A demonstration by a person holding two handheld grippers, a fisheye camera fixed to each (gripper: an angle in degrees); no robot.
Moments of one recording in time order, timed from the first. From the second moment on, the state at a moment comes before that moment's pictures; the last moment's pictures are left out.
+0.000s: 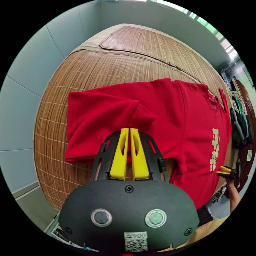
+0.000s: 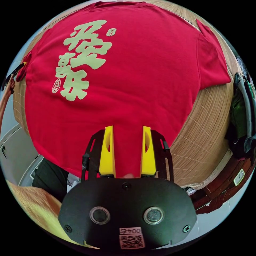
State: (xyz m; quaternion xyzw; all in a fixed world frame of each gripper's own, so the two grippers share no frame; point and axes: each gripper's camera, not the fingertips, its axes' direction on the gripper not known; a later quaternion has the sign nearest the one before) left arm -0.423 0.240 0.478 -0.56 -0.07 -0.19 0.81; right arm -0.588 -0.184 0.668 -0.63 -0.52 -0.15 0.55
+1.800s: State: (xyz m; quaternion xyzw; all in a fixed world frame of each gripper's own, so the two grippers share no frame) left arm -0.238 0.145 0.765 -0.57 0.13 0.03 0.81; right arm -0.538 -0.159 0.580 -0.56 -0.54 -0.07 0.63
